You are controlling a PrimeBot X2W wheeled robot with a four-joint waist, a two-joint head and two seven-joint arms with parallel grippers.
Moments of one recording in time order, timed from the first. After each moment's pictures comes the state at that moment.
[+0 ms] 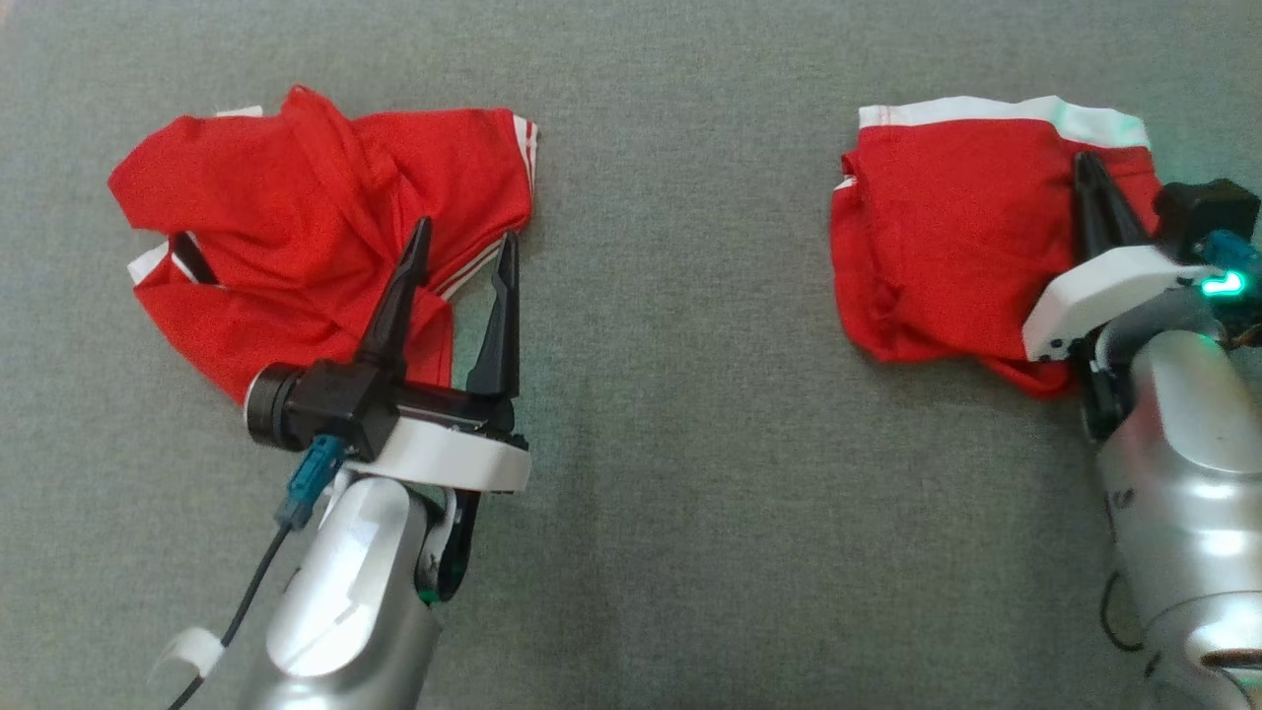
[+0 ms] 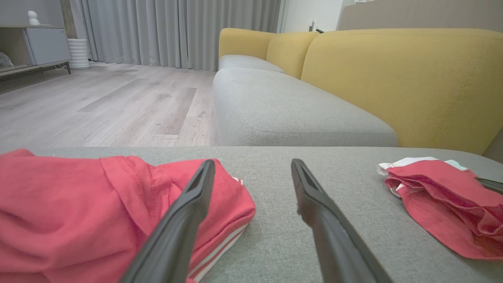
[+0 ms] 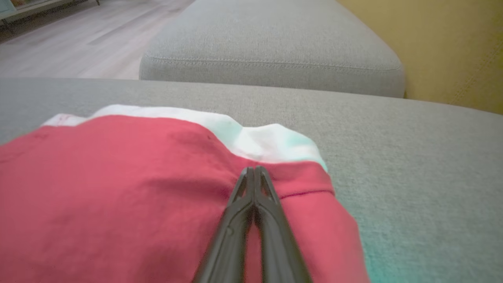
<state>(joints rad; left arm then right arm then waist) -0.40 0.04 -0.32 0.32 -0.25 -0.03 -0.26 -0.71 -0.14 -0.12 0.92 -0.10 0.13 -0.20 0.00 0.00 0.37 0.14</state>
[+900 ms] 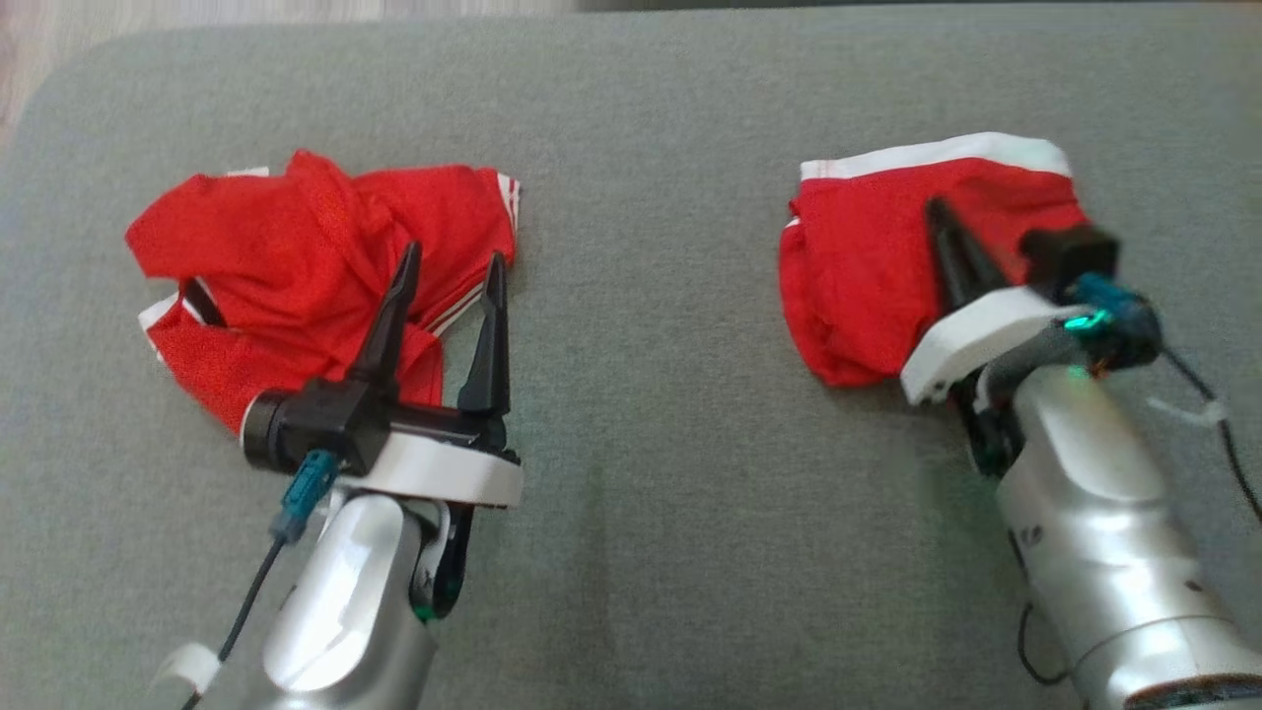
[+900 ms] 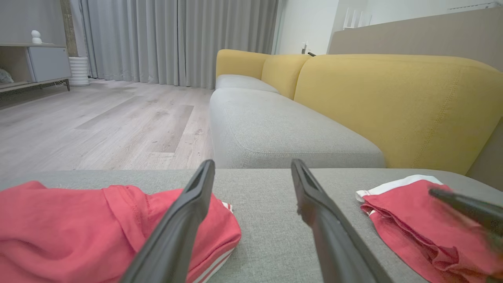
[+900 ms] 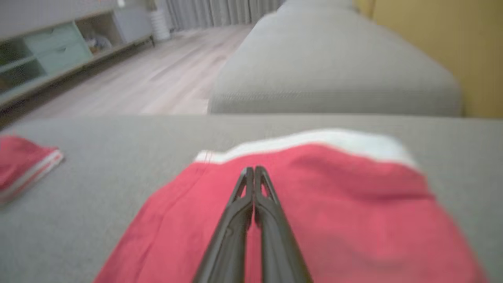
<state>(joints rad) -0.37 0.04 -0.31 0.34 -0.27 -0.02 -0.26 -0.68 -0.07 0.13 0.95 0.12 0.13 -0.25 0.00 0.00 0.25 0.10</state>
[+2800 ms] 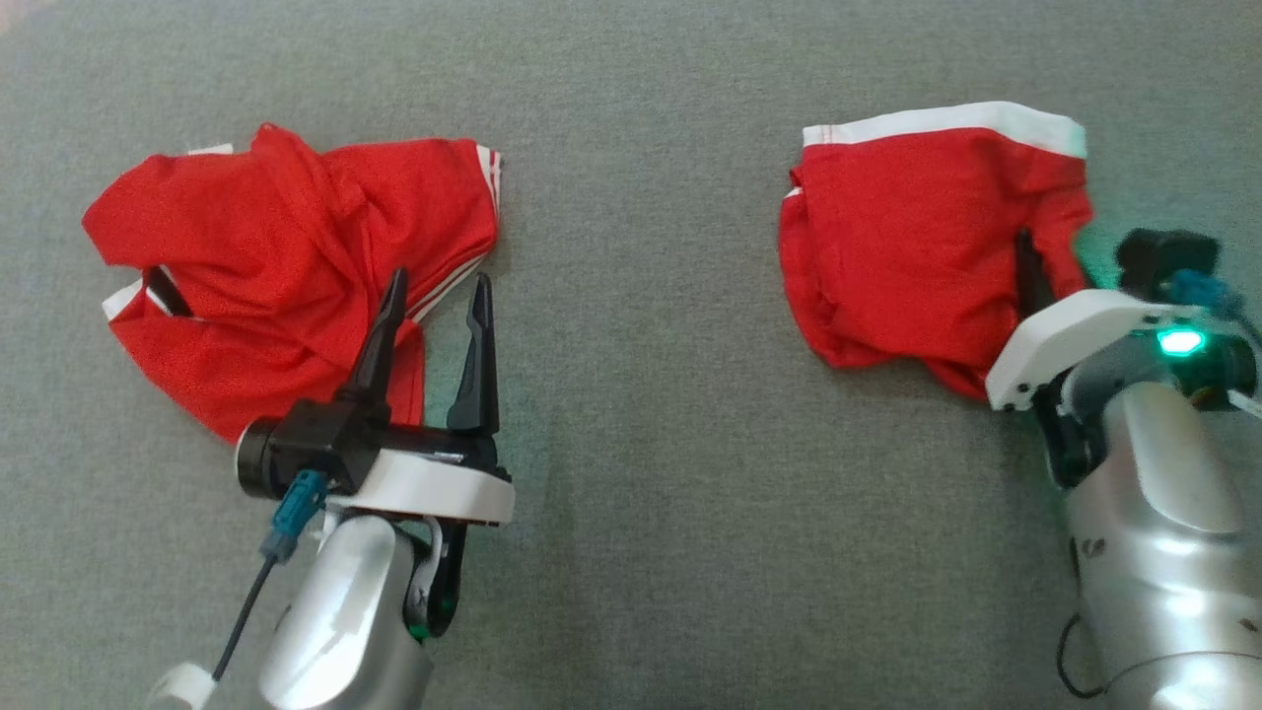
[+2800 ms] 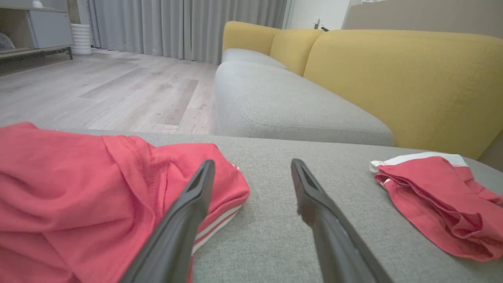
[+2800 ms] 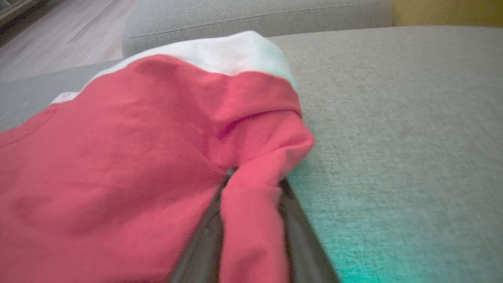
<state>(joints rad) -0.33 0.04 -0.29 0.33 -0.28 -0.02 -0.26 -0.59 -0.07 -0.17 0.79 0.01 0.13 0.02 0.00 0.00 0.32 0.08</state>
